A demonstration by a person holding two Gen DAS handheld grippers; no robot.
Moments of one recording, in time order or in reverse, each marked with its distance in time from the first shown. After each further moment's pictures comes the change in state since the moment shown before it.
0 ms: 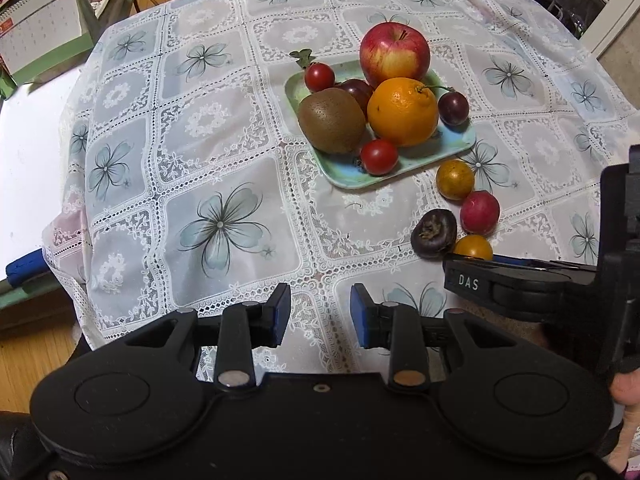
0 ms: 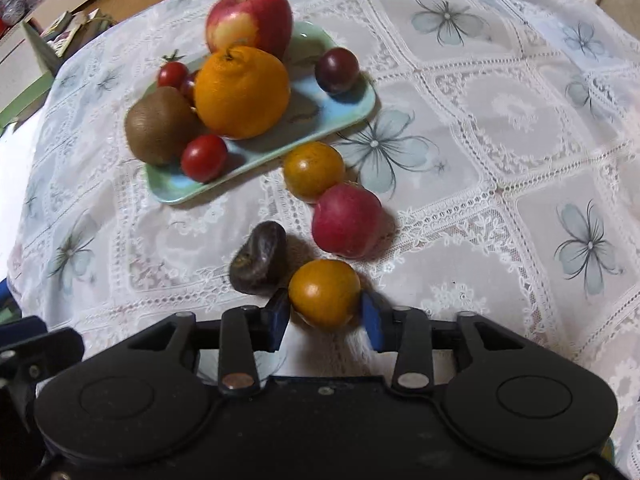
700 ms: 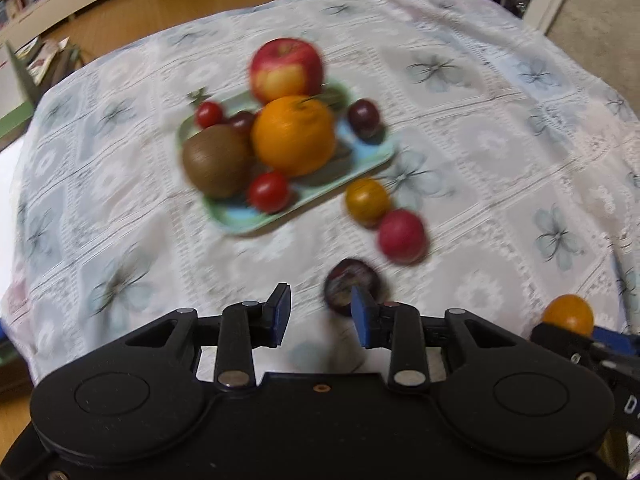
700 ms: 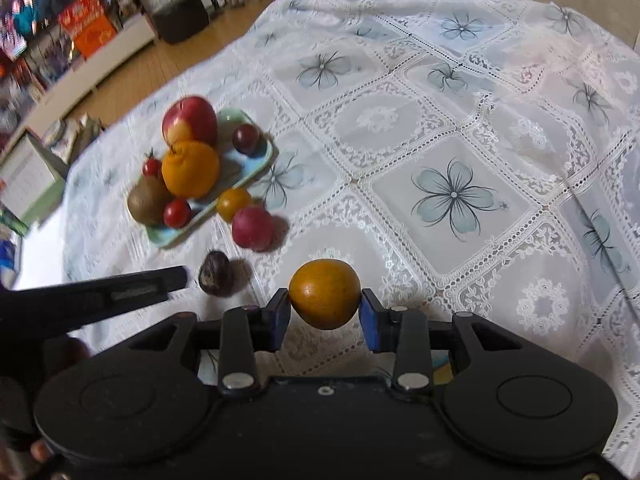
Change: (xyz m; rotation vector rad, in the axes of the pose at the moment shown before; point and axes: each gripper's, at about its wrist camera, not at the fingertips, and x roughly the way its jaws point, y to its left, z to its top) left arm 0.029 -0.081 0.006 0.158 -0.114 -0.053; right arm -0.097 -0.094 -0.061 0.244 -0.173 0.094
